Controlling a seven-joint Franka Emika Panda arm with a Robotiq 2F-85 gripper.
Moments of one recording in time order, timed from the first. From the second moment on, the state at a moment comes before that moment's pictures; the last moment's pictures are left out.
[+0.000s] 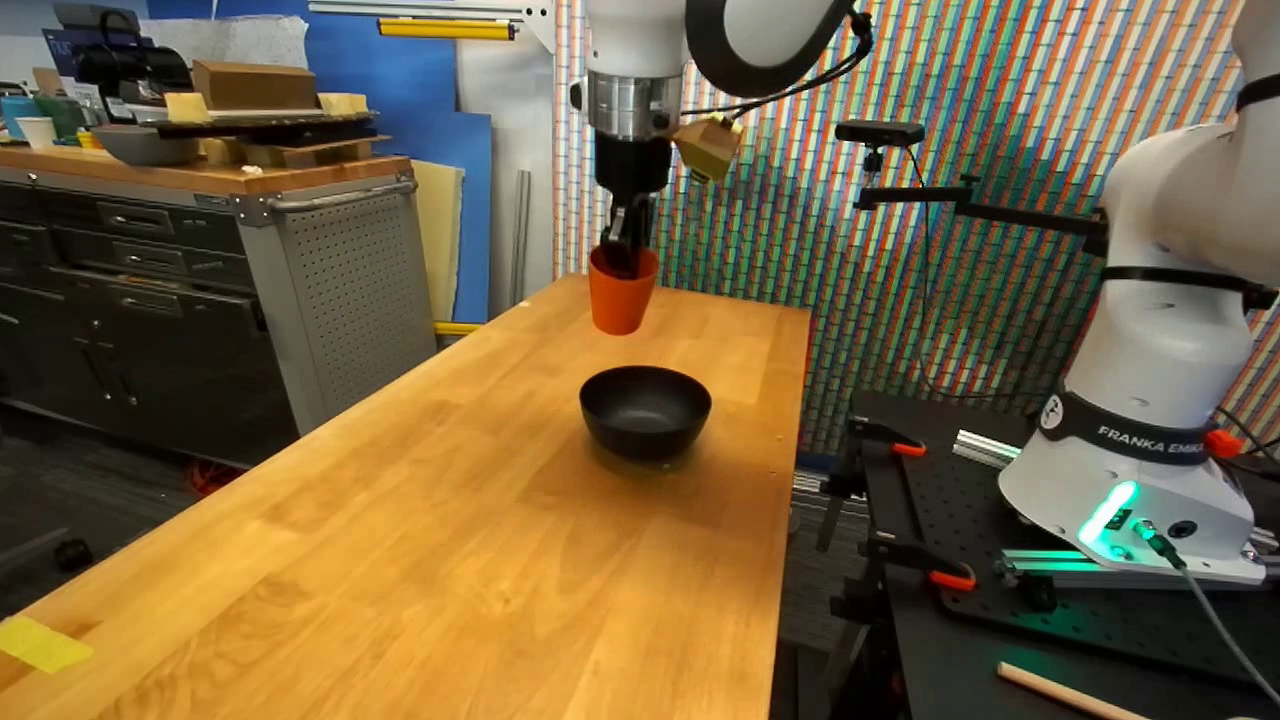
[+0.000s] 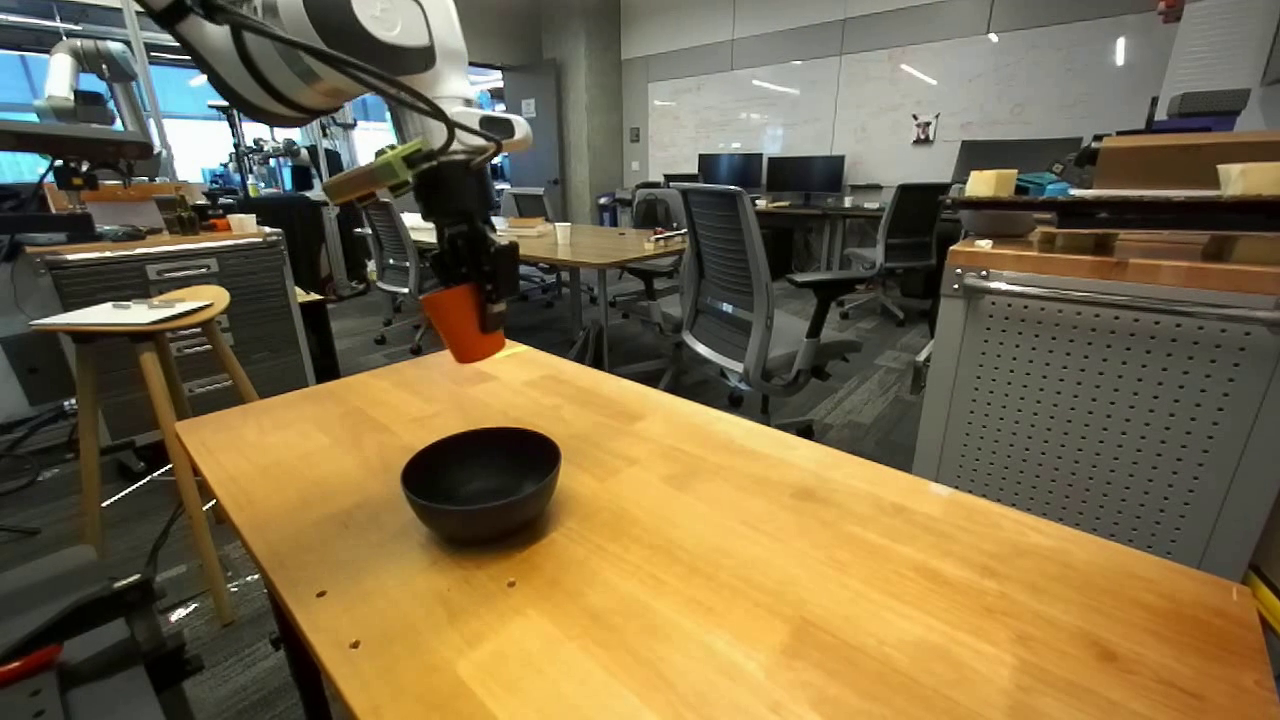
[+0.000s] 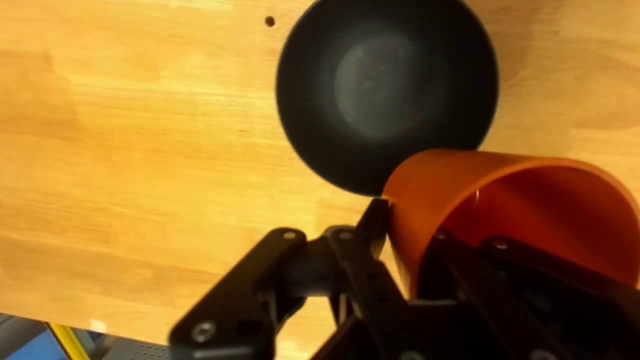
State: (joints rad) arm 0.10 0.02 0.00 -2.27 -0.27 2.31 0.23
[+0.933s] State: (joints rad) arm -0.03 0.32 -0.04 -2.22 0.00 2.18 0.20
